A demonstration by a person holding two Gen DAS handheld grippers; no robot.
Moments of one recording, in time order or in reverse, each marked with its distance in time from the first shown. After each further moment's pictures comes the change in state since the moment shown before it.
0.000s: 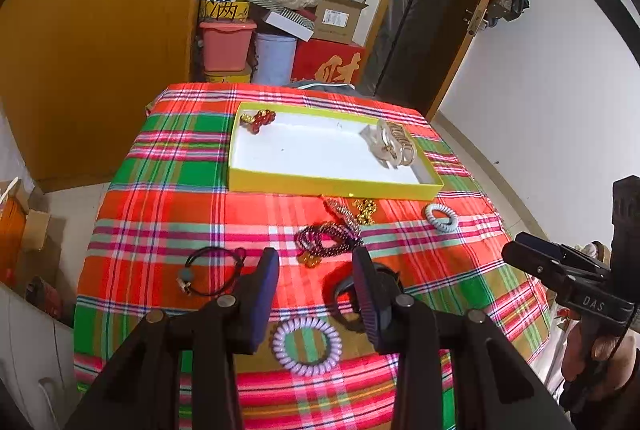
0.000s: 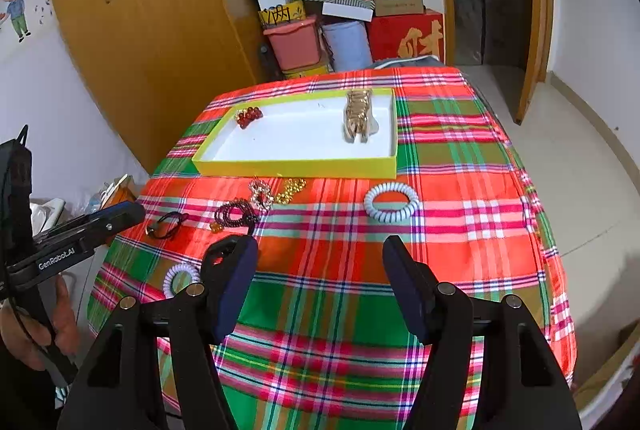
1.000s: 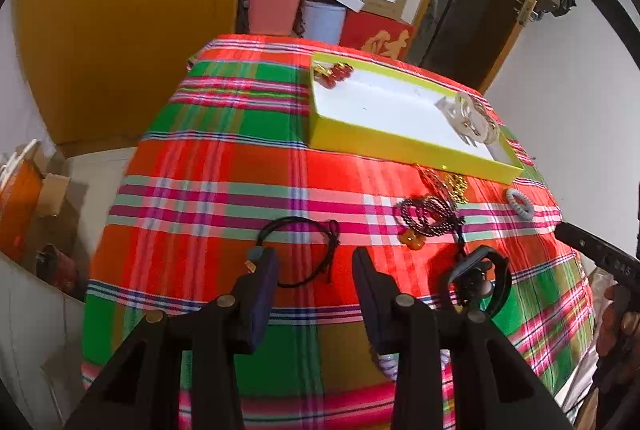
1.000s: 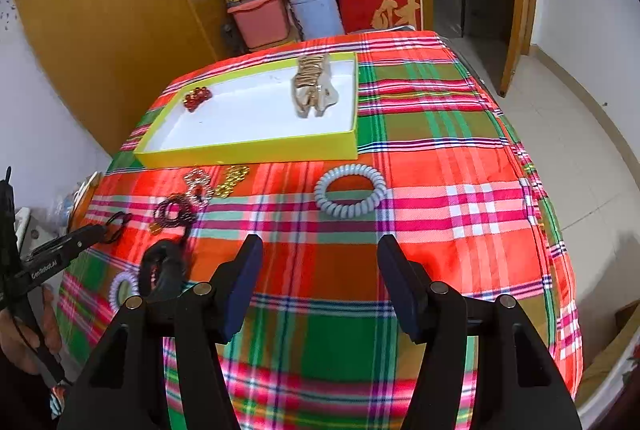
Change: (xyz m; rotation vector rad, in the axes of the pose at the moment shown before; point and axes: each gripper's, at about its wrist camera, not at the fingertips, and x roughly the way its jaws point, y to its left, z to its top) left arm 0.051 0.062 -0.016 -0.067 0.092 0.092; right arm 0.054 -0.038 0.006 0.054 0.082 -0.073
